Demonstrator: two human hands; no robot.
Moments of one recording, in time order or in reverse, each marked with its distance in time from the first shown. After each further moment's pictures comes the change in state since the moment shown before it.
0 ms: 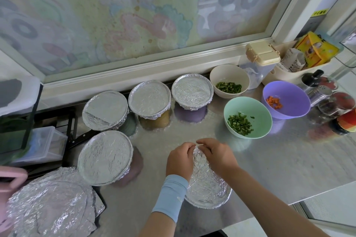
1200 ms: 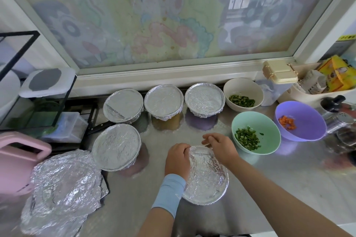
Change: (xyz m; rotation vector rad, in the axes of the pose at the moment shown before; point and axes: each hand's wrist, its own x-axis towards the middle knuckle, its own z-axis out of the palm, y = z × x) left_hand 0.001 0.001 -0.002 0.018 0.116 -0.167; right_hand 0.046 -0.003 -0.021 0.335 -0.165 0.192
